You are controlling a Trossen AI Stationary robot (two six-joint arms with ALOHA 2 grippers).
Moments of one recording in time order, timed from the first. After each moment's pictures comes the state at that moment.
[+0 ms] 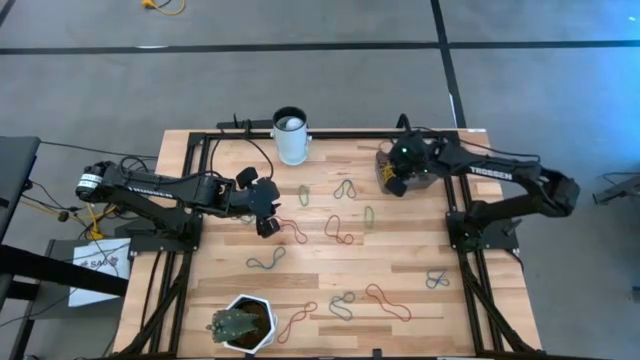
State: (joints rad) left arm -0.11 1.26 1.06 -0.75 -0.43 -0.38; right arm -0.59 1.24 0.71 -0.50 0.07 -0.16
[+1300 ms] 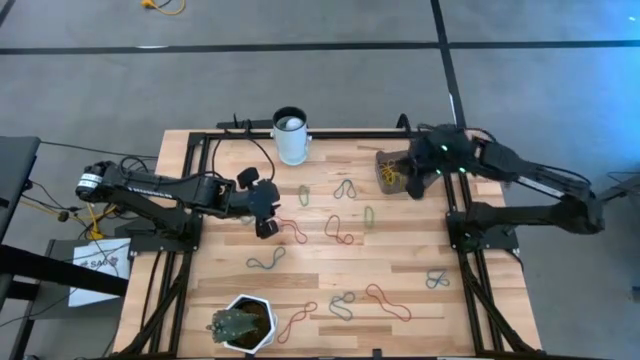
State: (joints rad) left arm -0.12 1.26 1.06 -0.75 -0.43 -0.33; right arm -0.43 0.89 0.92 -0.72 -0.10 -0.08
